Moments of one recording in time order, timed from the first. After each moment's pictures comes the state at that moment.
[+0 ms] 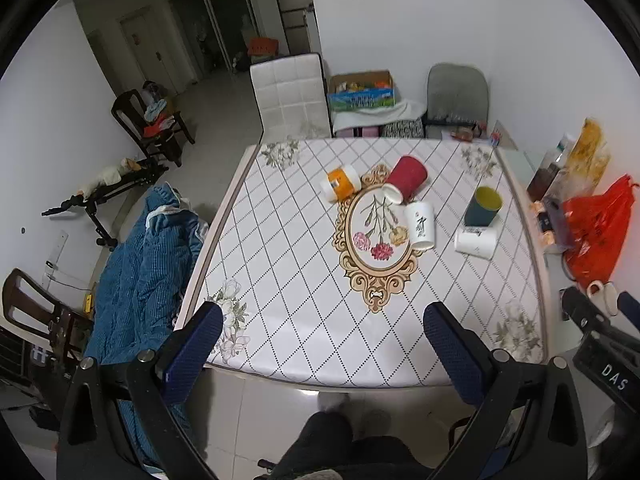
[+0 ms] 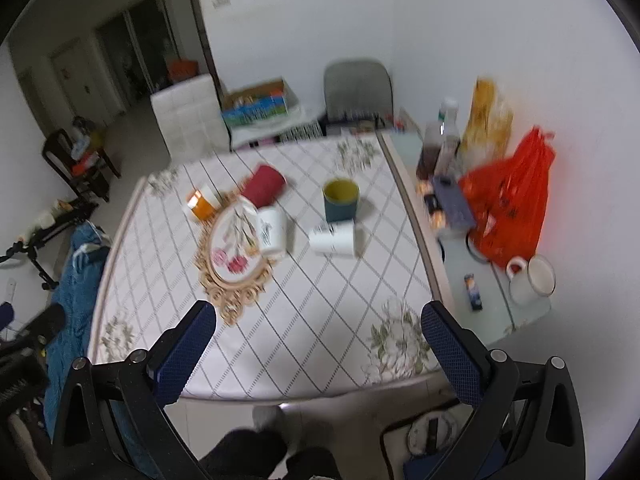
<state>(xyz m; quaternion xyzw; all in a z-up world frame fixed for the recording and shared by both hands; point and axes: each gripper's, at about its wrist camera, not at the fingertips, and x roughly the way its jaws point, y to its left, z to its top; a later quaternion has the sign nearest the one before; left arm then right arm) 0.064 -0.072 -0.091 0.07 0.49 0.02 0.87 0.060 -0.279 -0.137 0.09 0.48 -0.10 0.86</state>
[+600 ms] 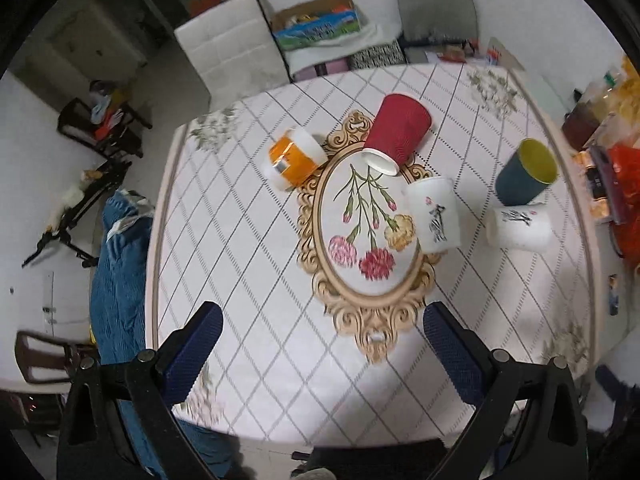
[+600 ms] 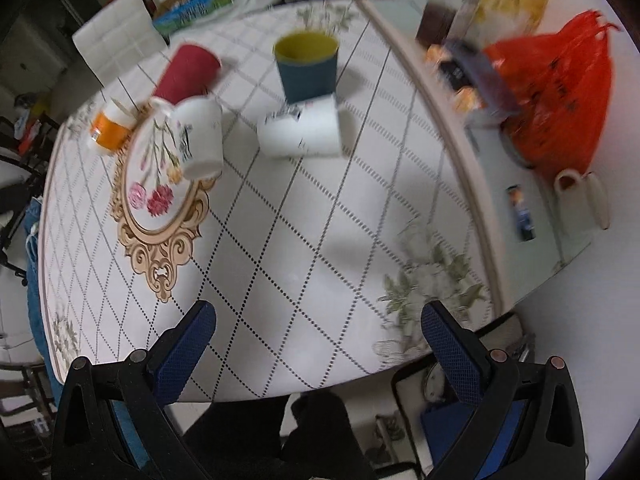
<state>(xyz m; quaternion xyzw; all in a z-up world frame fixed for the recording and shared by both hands) 0.260 -0.130 -0.230 0.15 0.59 -0.03 0.79 0.158 -0.314 -0.345 0.14 0.64 -0.14 0.74</state>
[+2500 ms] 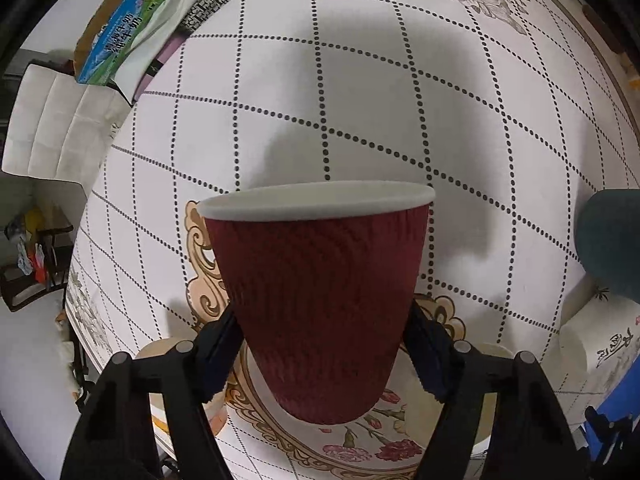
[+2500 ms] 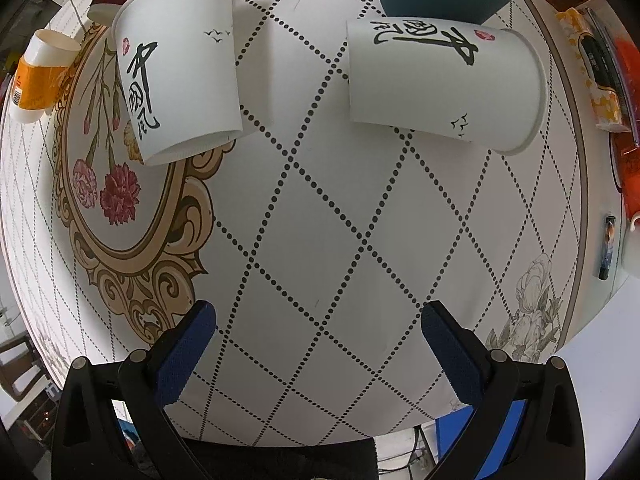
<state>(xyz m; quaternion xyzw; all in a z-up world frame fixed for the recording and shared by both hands) 0.483 -0.263 -0.418 0.35 0.67 -0.20 0.63 0.302 -0.271 -0.491 0.13 0.77 -0.11 0.61</state>
